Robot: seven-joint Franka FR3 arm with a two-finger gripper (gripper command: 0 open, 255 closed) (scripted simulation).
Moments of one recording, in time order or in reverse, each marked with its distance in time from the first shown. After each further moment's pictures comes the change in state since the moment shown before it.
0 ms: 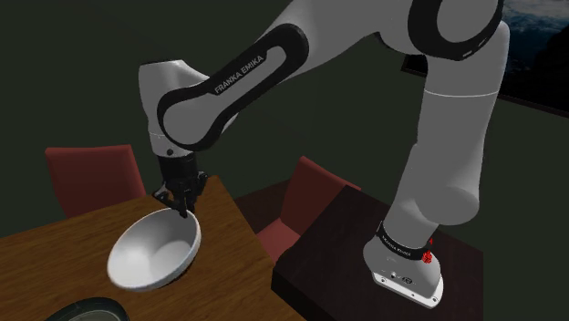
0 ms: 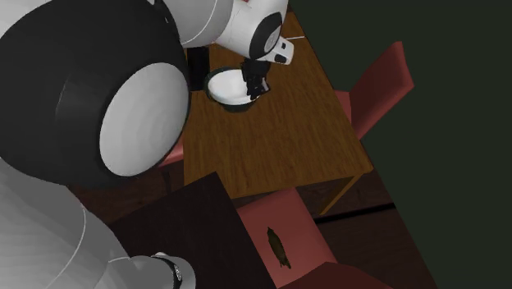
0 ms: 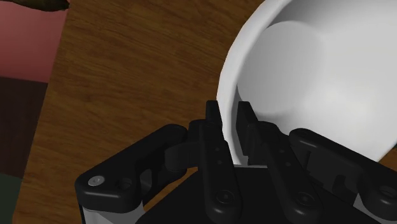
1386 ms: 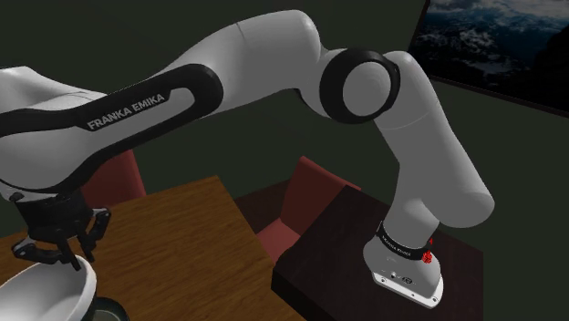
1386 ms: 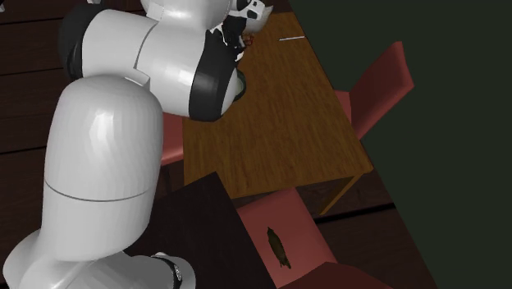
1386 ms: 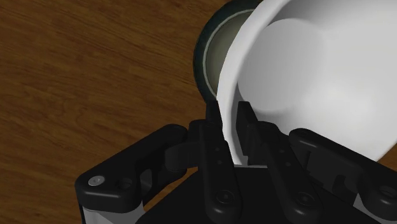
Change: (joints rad) arm 0.295 0.512 -0.003 0.792 -0.170 -0.269 0.295
